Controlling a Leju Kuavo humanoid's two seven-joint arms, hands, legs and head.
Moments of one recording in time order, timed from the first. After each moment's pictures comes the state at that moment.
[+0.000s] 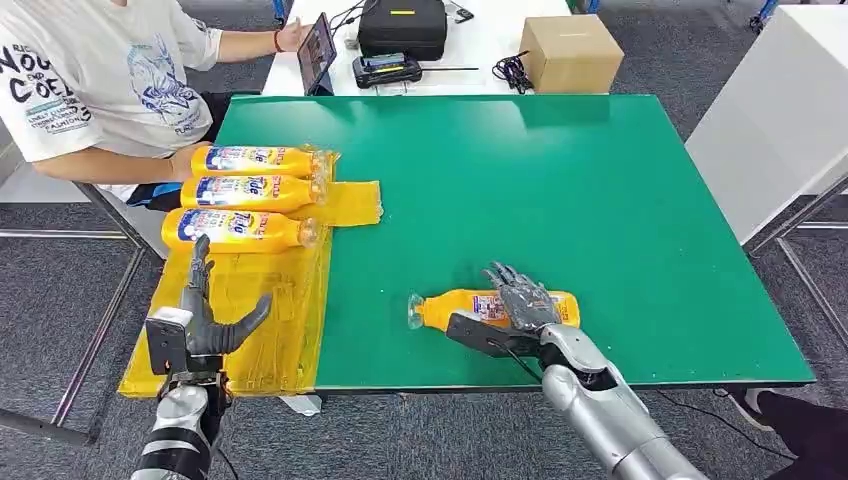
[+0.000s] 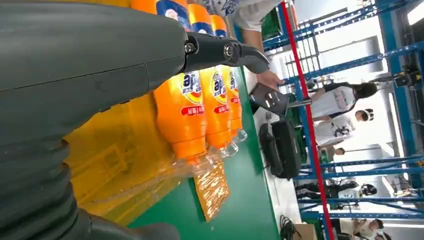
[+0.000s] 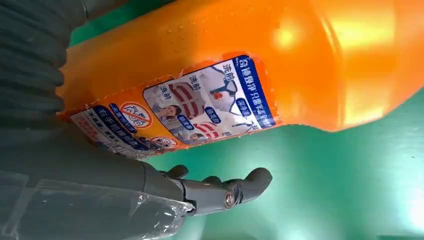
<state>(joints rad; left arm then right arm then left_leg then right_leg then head) -0.23 -0.17 0.17 -1.02 -0.22 0.19 -0.65 -0.35 -0.19 0.60 -1.08 0.74 0.04 0.01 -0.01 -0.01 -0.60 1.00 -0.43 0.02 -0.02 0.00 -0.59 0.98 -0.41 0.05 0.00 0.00</state>
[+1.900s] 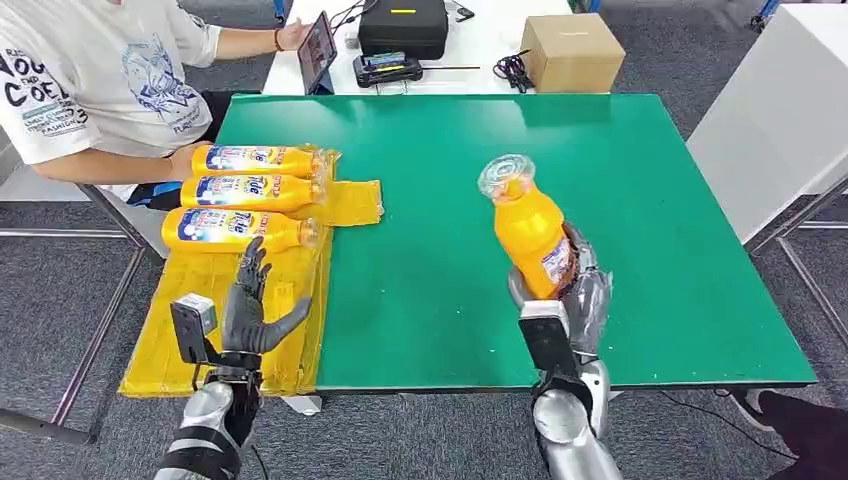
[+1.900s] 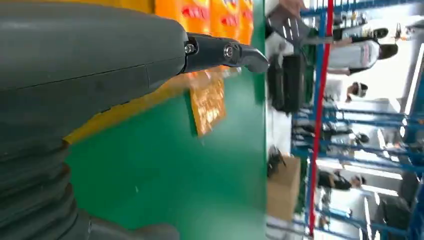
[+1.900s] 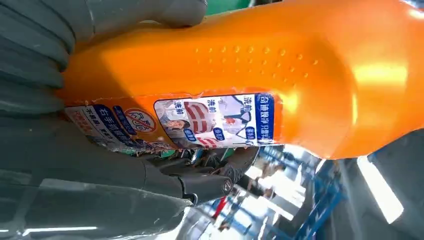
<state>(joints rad) -0.23 -0.22 0.05 -1.03 -0.02 -0.01 -0.51 -0.06 0.13 0.20 -1.49 0.46 -0.58 -0.50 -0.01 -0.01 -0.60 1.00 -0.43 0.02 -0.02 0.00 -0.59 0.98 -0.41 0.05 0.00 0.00</state>
